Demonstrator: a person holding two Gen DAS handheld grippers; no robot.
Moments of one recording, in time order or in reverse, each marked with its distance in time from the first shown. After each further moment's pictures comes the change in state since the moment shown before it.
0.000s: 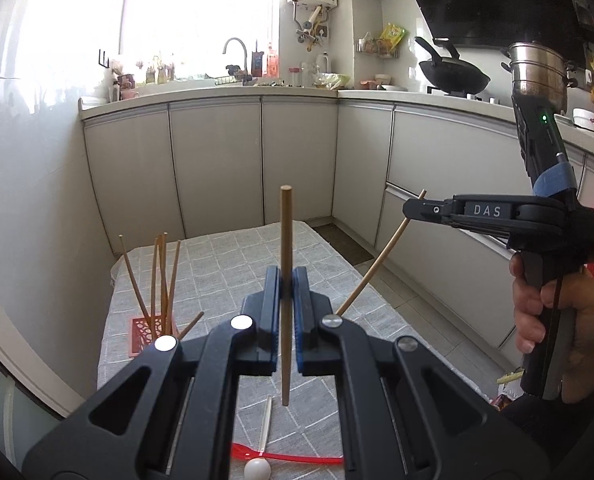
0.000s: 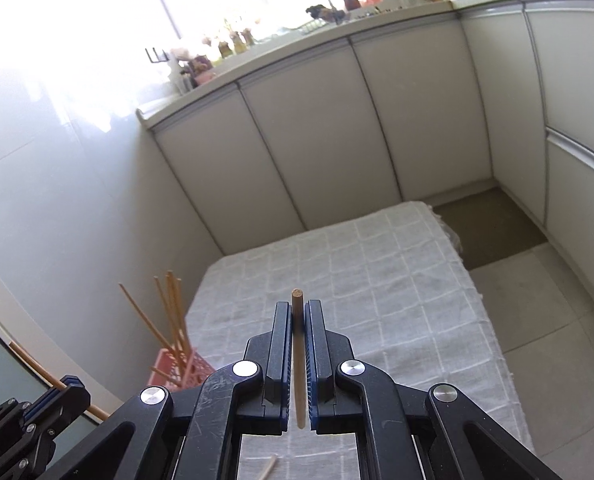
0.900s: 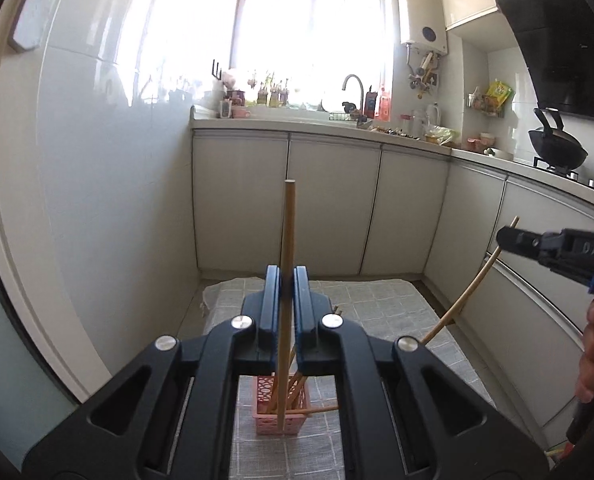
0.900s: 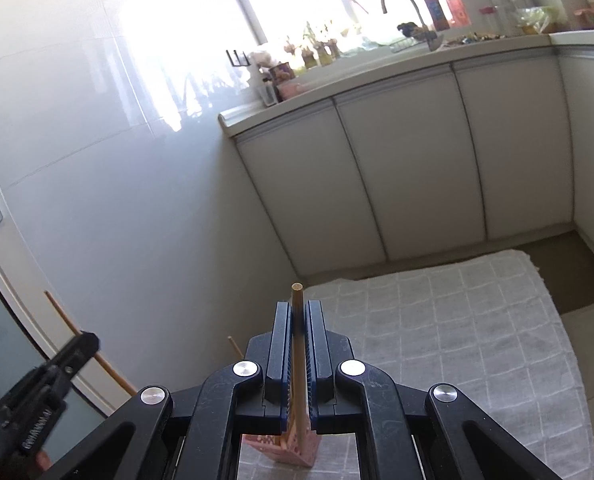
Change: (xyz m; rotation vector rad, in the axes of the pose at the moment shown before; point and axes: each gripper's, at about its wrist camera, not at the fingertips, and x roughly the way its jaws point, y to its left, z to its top) left arm 0.023 0.132 0.023 -0.196 -0.119 0.300; right arm 0.056 0.115 0.050 -0.105 -0.024 0.186
